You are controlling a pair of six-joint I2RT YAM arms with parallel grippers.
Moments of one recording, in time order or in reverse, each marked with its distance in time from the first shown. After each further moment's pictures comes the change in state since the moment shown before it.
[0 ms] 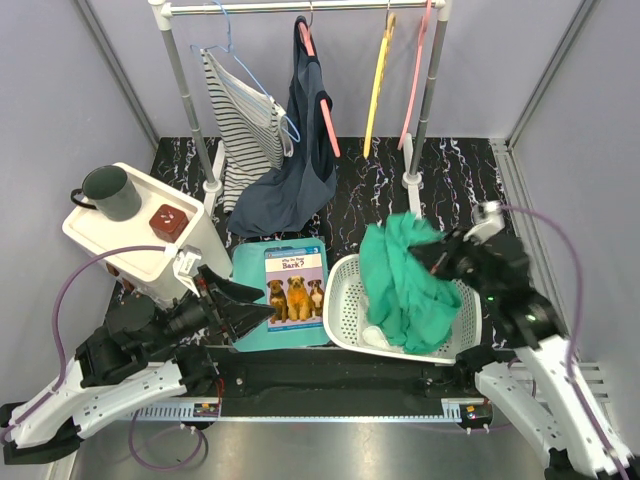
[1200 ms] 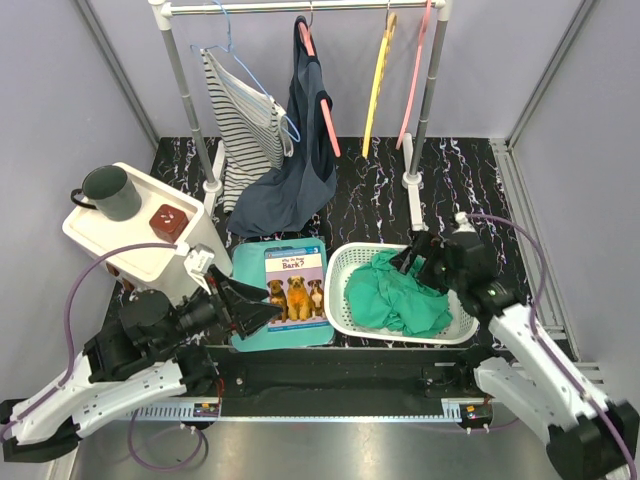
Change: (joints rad) left arm 0.000 0.034 -0.020 0.004 -0.007 -0.003; right arm 0.027 0.262 -0.352 0.105 0.100 0.099
